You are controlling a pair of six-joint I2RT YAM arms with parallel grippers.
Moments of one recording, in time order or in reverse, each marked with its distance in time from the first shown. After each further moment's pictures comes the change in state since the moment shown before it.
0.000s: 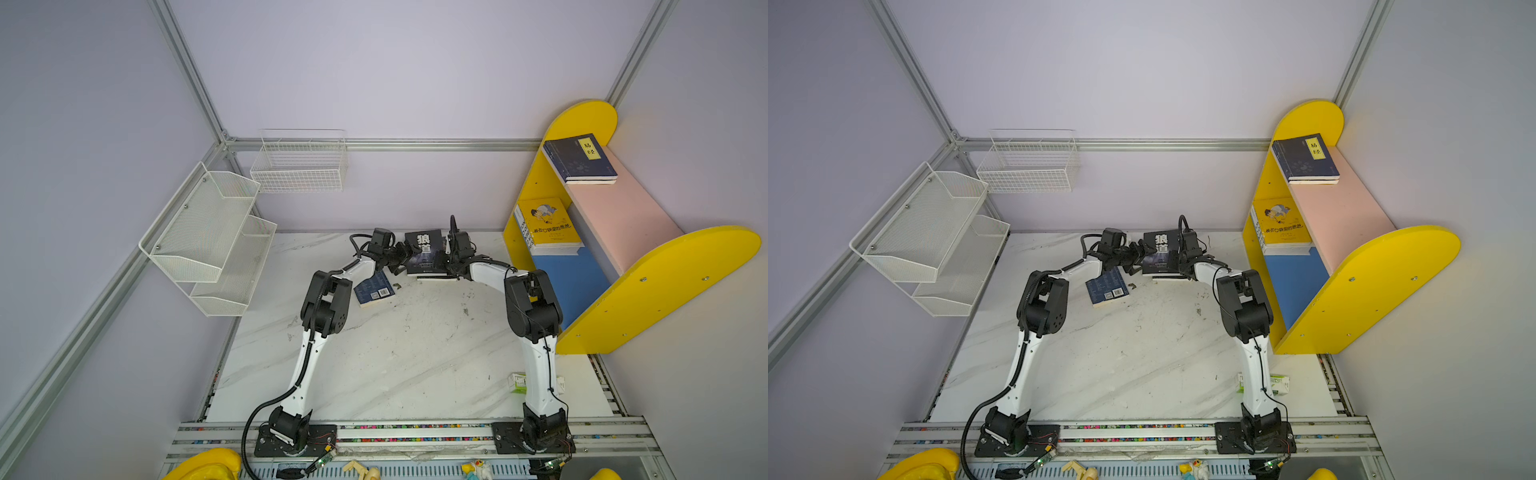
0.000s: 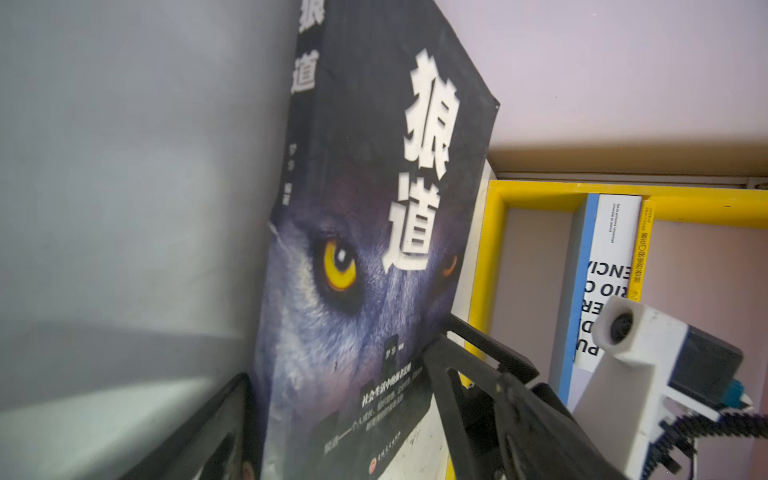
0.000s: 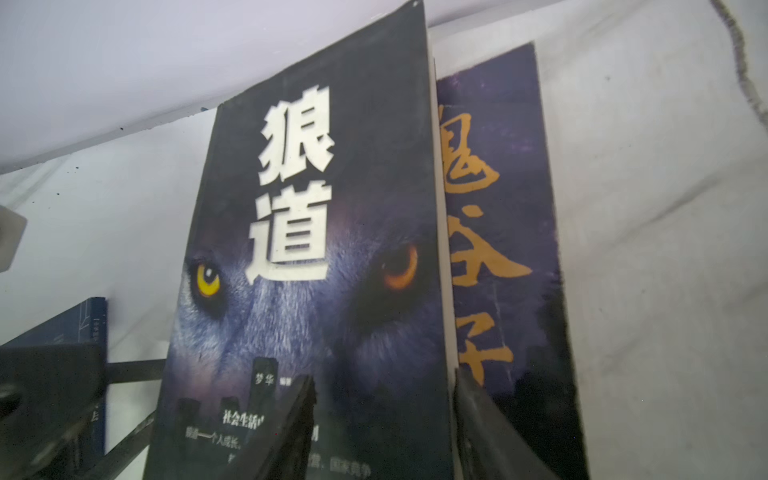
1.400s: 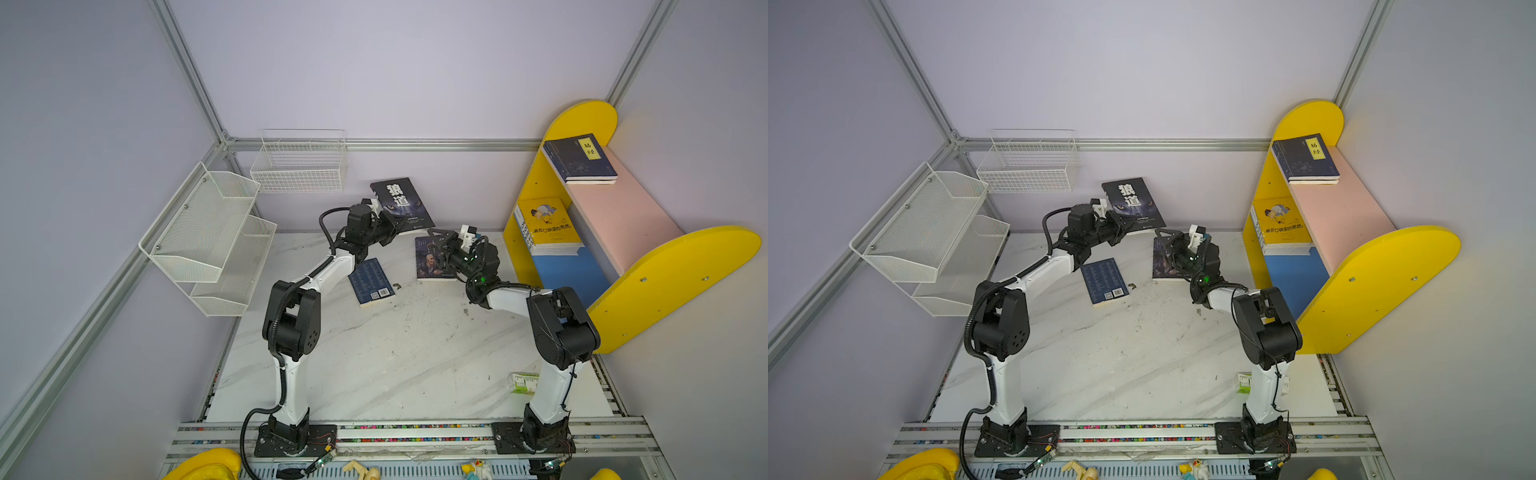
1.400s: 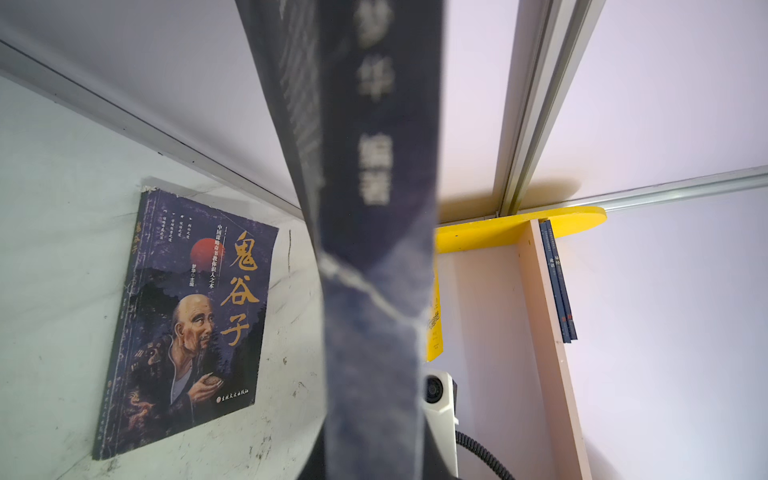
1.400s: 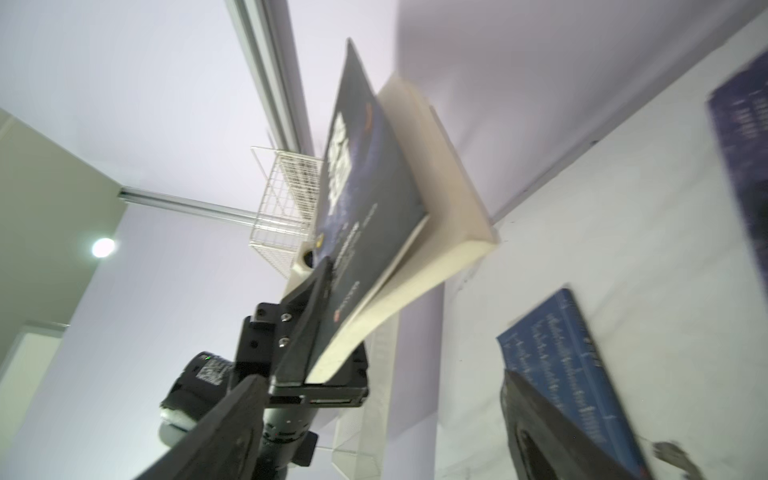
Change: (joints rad) left arm 0.034 -0.456 -0.268 0.223 -0.107 -0.101; right arm 0.021 -0.300 -0.481 1.056 -0.416 1.019
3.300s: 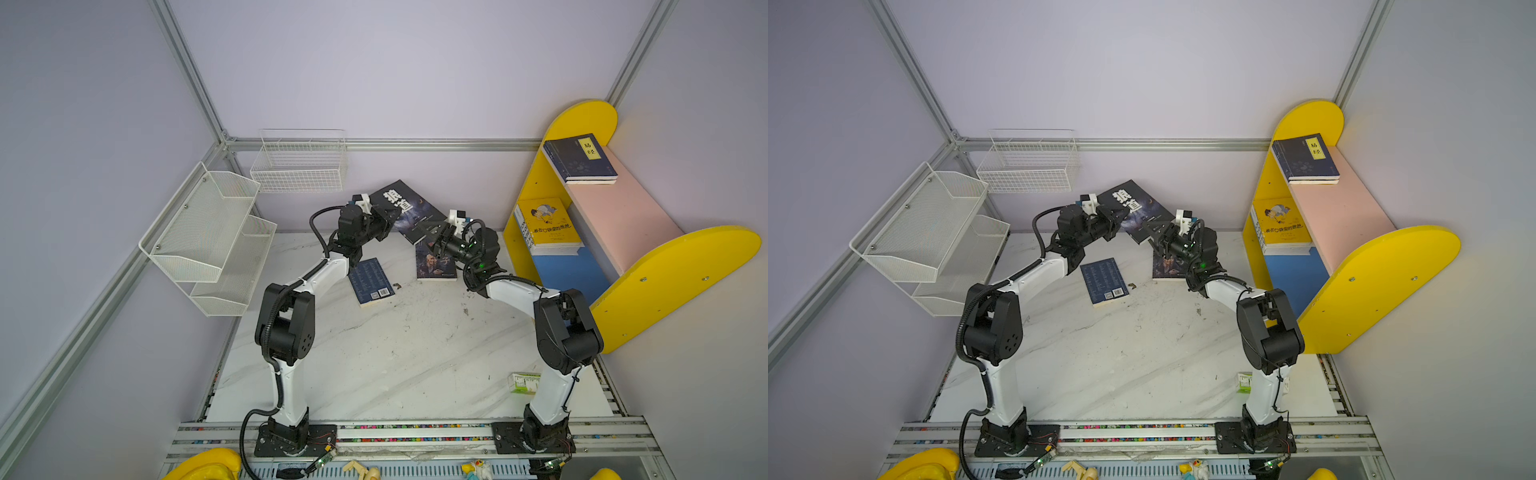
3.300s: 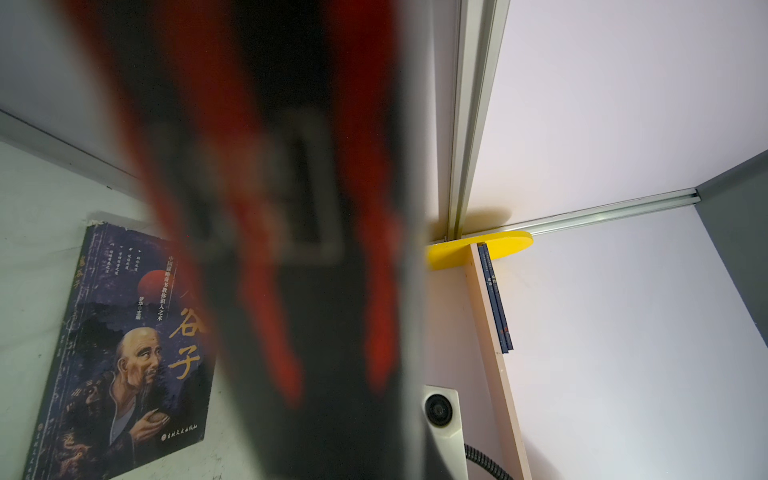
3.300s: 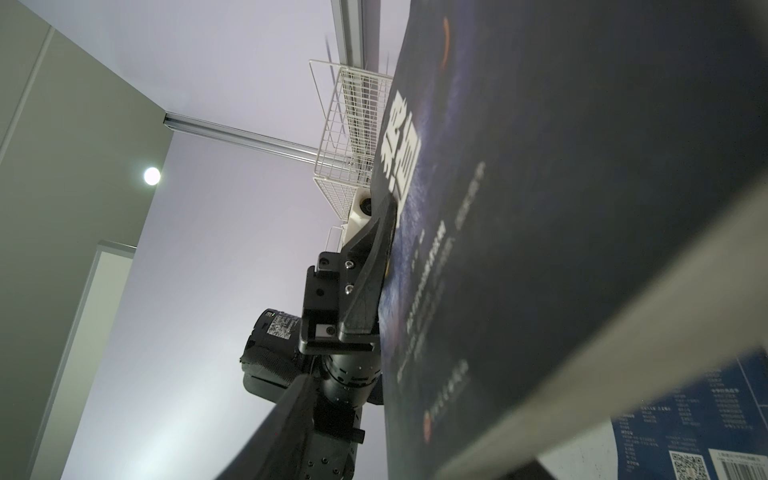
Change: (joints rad) left arm 0.031 -0.059 -0.093 0.197 -0.016 -0.085; right arm 0.022 -0.072 0.126 -0.175 -0.180 -0.003
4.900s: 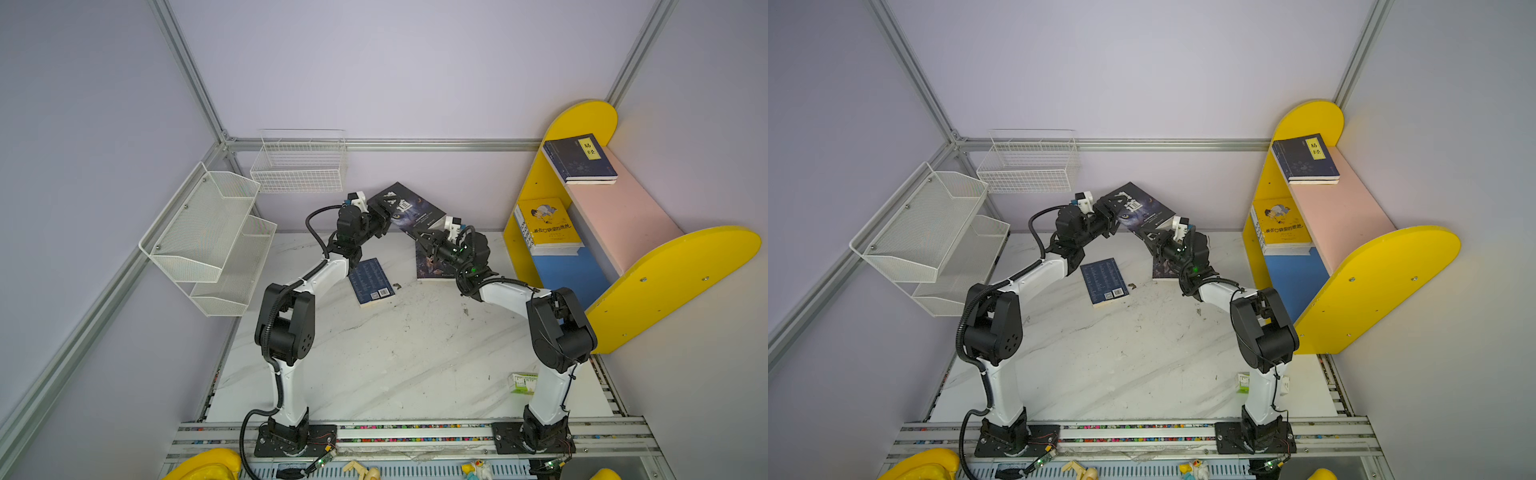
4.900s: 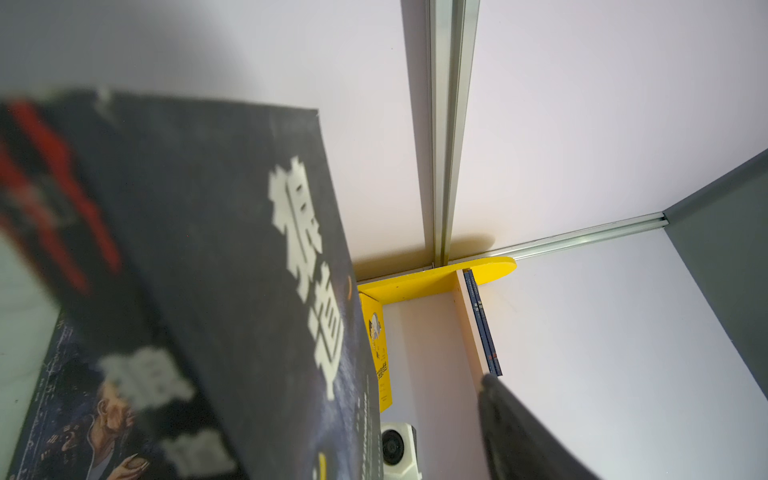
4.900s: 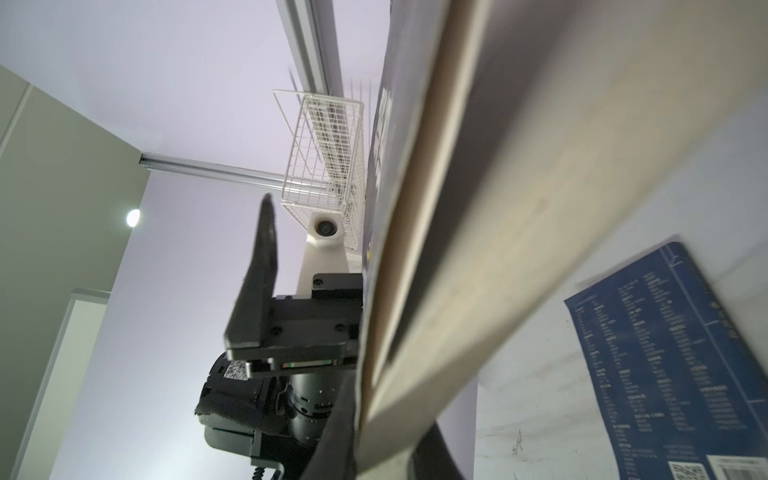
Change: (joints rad) left arm 0.005 0.000 -0.013 0.064 -0.051 -0.031; right arm 0.003 0.018 -0.039 -0.026 0.145 0.011
